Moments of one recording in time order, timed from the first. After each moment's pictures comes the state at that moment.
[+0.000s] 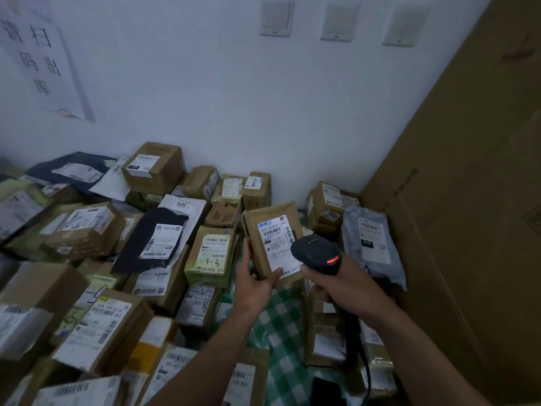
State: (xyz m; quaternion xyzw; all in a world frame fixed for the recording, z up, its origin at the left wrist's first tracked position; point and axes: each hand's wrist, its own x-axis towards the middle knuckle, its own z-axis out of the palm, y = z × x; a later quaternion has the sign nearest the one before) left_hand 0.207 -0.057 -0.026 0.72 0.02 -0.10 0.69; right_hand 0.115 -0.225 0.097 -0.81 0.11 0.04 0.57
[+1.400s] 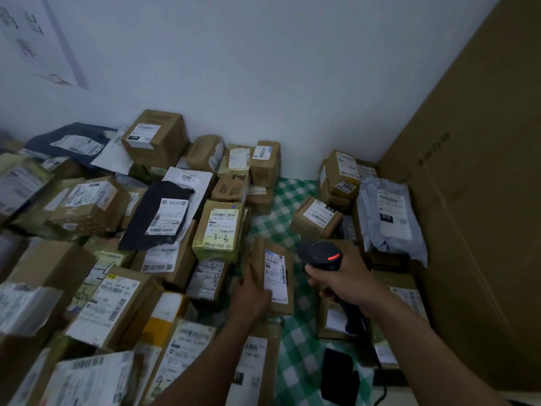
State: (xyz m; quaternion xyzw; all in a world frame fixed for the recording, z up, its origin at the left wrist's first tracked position) left_hand 0.189 -0.022 -0.105 0.89 0.07 -0.25 0.39; right_hand 0.131 -0.217 0.043 -0.78 0.20 0.14 0.58
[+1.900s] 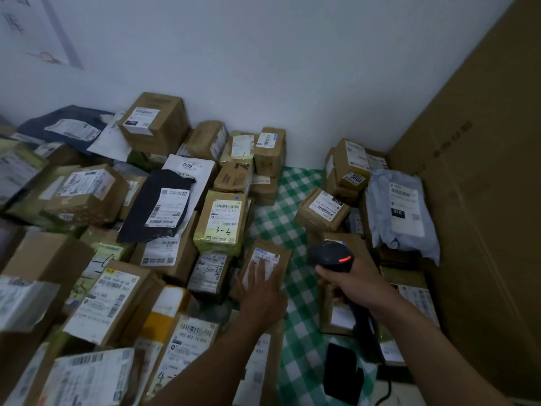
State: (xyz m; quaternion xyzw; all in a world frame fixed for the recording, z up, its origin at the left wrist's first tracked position) left_hand 0.187 -0.035 -0.135 0.95 -0.13 -0.22 0.18; right_hand 0.136 -0.227 0.021 -0.76 0.23 0.16 0.59
